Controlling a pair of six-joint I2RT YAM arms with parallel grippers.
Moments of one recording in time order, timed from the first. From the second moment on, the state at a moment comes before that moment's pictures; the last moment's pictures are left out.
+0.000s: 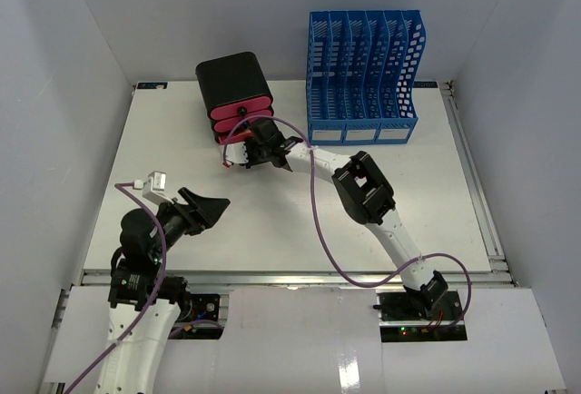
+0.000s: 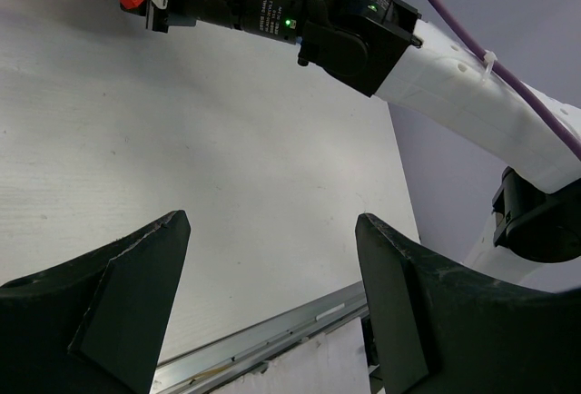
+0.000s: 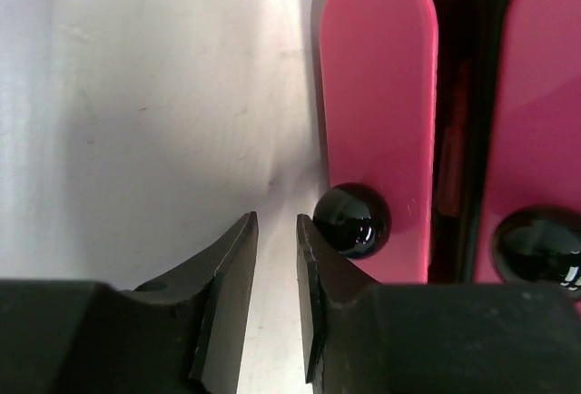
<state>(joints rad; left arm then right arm) -0.11 0.26 0.51 -0.45 0.40 -0.76 0.82 2.46 1.96 -0.18 -0.17 -1.13</state>
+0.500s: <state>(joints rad) -0.11 0.26 0.52 -0.45 0.40 -0.75 0.82 2.53 2.02 -0.04 -0.10 -1.10</state>
